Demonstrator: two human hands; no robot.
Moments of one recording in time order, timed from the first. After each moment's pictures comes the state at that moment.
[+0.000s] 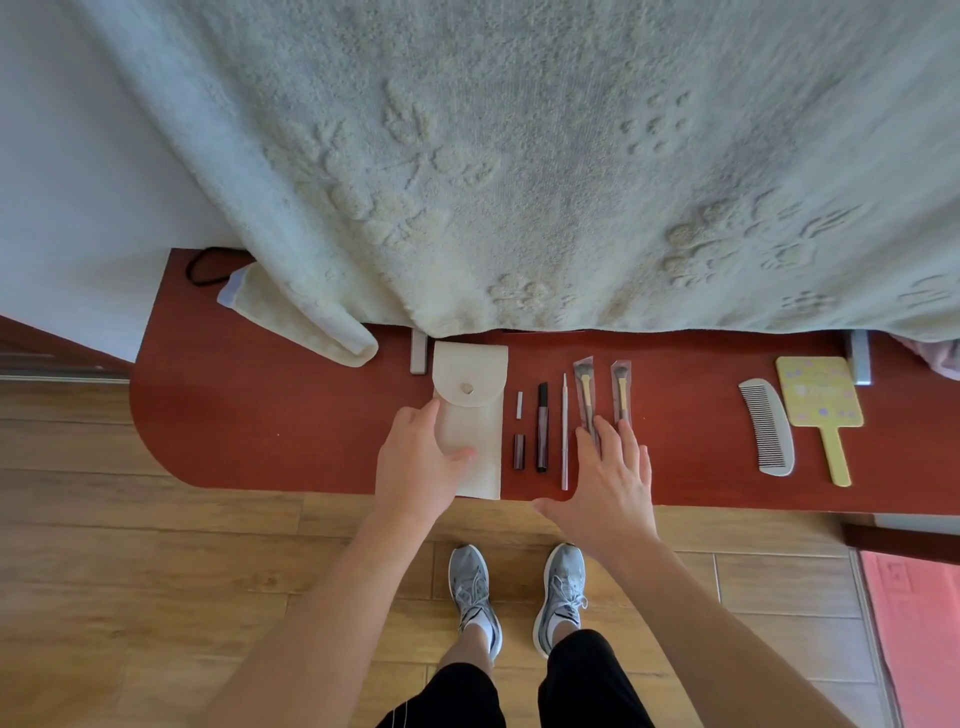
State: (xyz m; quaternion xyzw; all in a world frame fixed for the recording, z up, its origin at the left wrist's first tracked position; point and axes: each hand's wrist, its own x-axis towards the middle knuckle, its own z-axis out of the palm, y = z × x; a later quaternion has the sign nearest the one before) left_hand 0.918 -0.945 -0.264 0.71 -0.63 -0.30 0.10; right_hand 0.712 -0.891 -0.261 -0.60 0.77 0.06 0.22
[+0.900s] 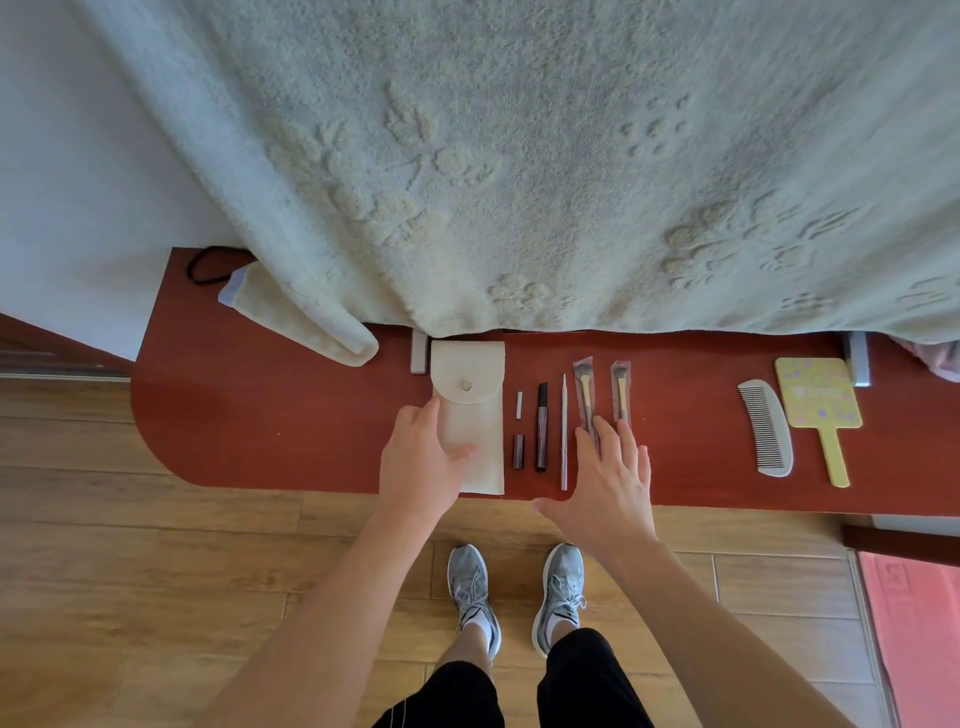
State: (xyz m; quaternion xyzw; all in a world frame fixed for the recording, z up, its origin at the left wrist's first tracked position) left_hand 0.914 -0.944 -0.265 0.71 -0.64 -0.28 0.10; right_hand 0.712 -0.891 -0.263 -0.61 0.76 0.07 0.21
